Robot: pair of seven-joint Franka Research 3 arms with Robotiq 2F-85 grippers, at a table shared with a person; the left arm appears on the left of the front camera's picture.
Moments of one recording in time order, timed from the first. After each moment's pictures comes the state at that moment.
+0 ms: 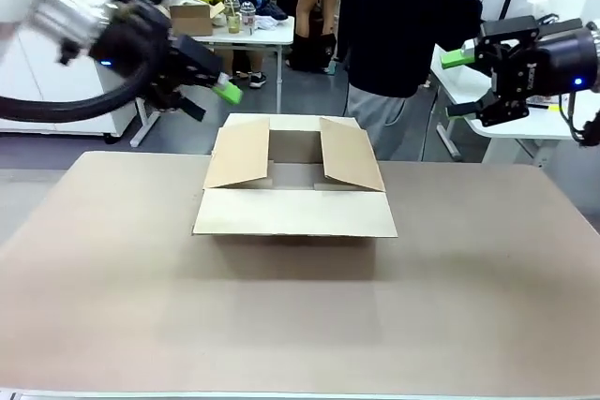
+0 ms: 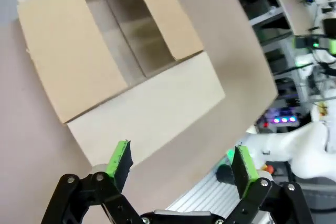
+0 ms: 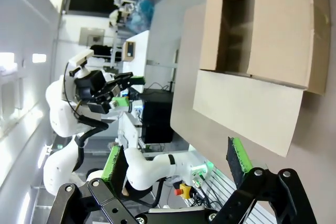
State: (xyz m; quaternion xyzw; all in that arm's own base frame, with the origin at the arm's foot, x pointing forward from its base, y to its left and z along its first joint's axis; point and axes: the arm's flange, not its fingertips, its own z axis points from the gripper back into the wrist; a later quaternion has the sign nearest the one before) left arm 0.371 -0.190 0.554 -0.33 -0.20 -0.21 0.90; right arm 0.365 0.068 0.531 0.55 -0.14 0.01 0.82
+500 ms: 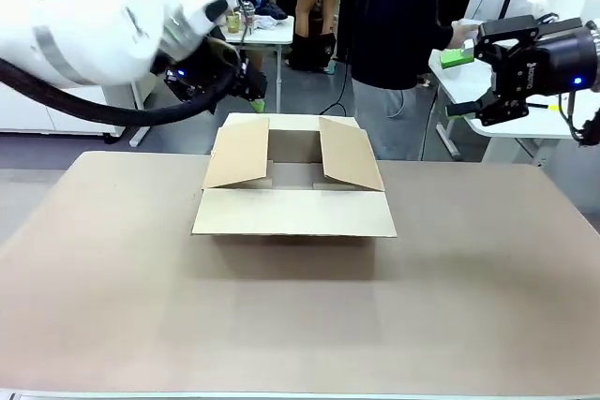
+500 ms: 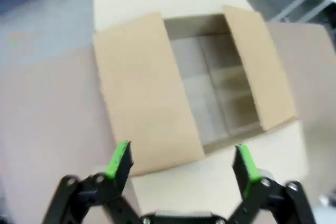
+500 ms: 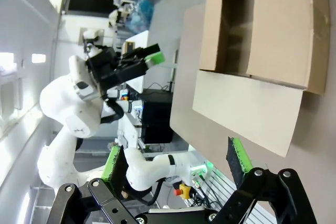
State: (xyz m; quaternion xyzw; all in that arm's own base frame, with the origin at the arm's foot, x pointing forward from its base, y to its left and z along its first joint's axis) left arm 0.426 -0.251 0.524 -0.11 -0.29 -0.13 0.94; right arm 0.366 0.068 0.531 0.55 -0.14 0.01 0.82
